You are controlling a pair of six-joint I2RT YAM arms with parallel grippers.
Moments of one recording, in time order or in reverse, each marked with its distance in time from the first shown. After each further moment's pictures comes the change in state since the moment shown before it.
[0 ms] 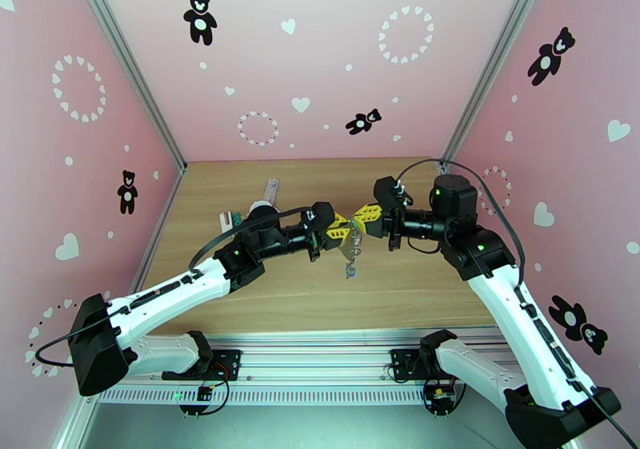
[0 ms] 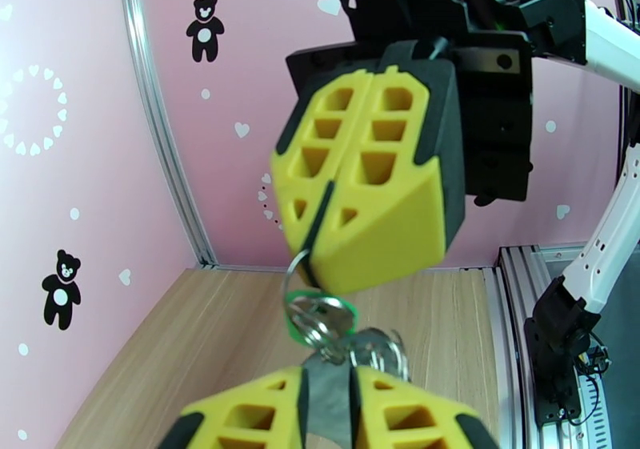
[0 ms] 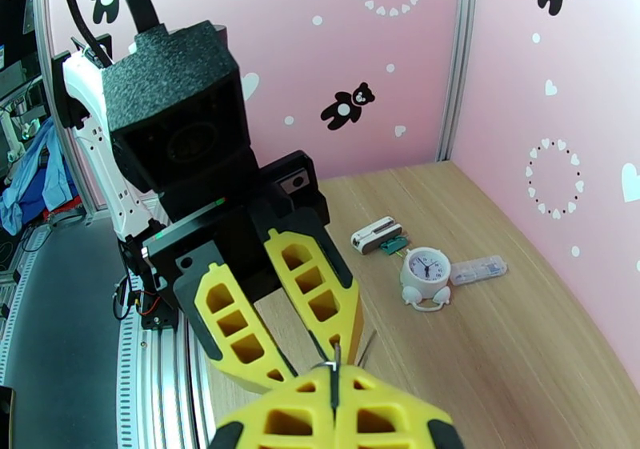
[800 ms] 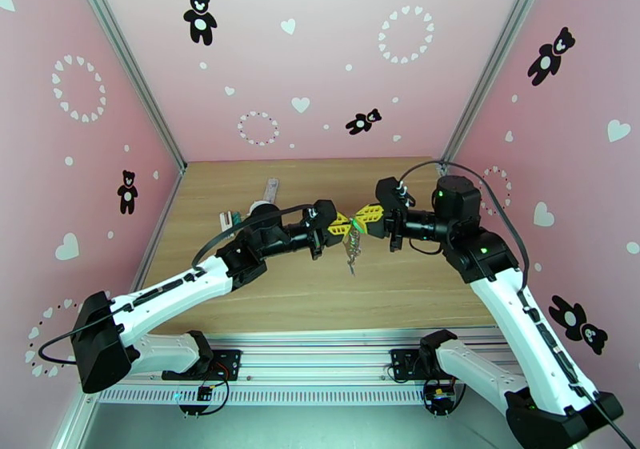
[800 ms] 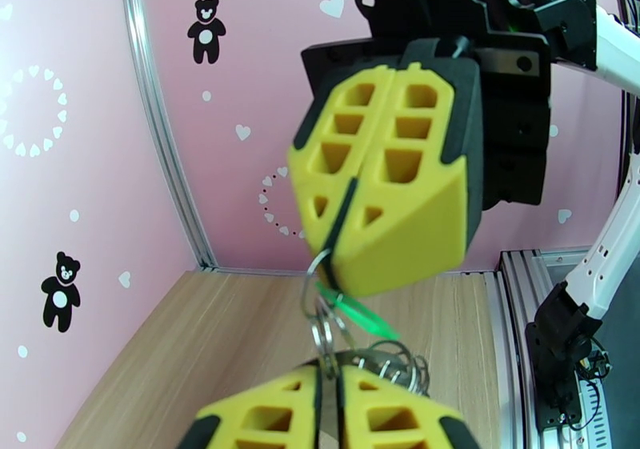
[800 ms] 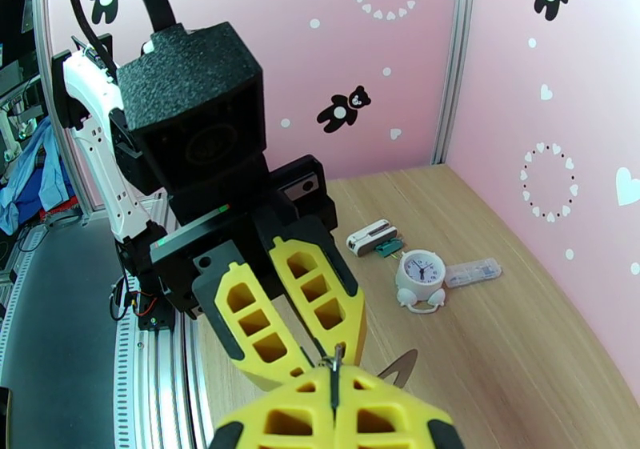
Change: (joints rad) left arm 0.000 0.024 0.023 0.006 -0.004 -0.007; right arm 0.000 -0.018 0.000 0.000 0.006 0.000
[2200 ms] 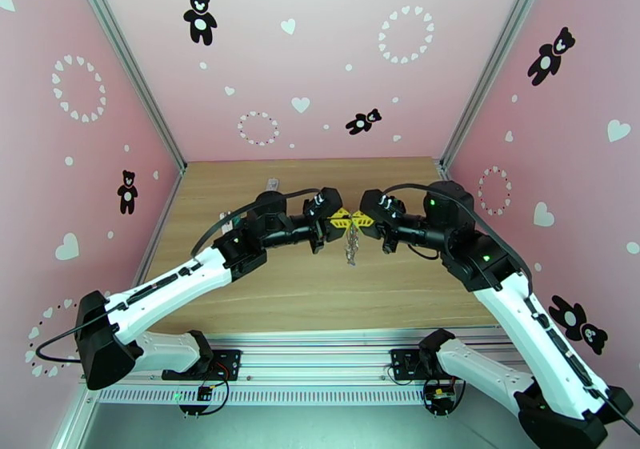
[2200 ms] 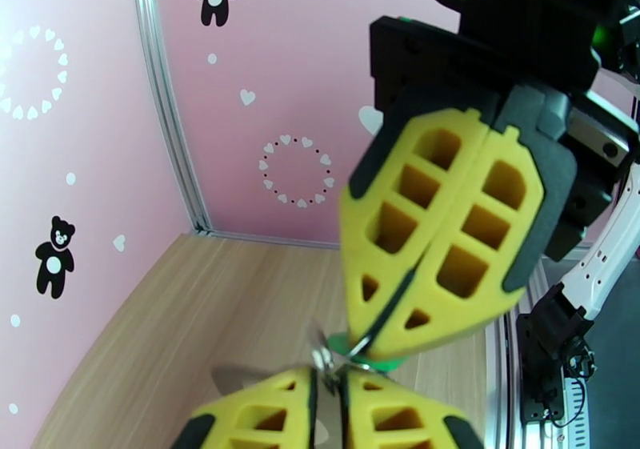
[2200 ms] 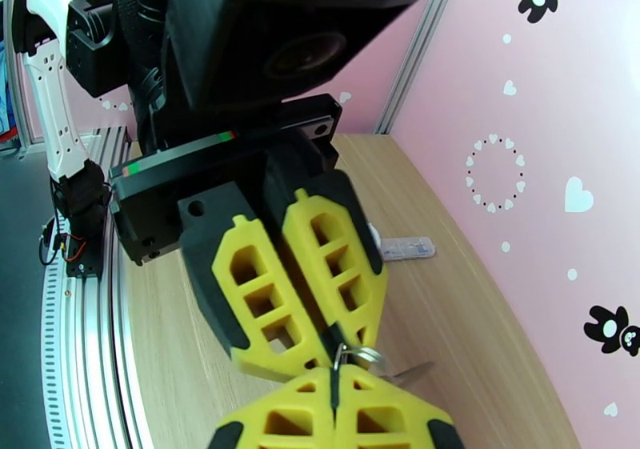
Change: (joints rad) left arm 0.005 0.007 0.110 -0.184 -0.024 -0.022; right arm 0.134 -0.013 0.038 -0.087 0.315 -0.170
